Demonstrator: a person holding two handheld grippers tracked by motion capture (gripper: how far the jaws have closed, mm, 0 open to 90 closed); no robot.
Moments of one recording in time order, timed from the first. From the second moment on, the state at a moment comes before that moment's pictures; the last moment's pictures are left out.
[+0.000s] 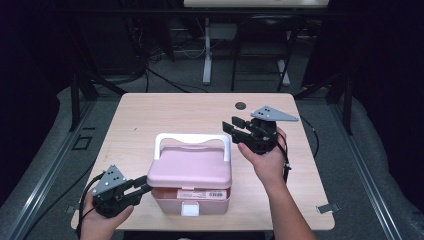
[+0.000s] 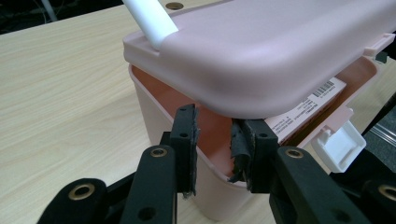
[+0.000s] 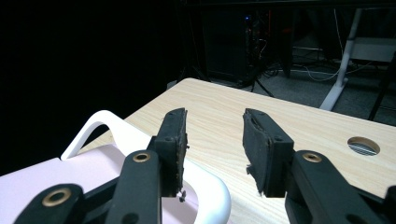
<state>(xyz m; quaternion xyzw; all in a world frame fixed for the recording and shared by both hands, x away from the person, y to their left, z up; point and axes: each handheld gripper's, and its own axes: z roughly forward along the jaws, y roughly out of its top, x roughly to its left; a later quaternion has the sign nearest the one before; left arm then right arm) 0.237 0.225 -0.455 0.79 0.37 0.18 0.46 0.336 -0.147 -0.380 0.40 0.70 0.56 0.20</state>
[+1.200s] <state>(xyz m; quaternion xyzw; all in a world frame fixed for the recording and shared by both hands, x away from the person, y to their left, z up) 0.225 0.229 -0.474 0.81 0.36 0.14 0.44 0.336 -0.143 -0.383 0.40 0.70 0.56 0.19</state>
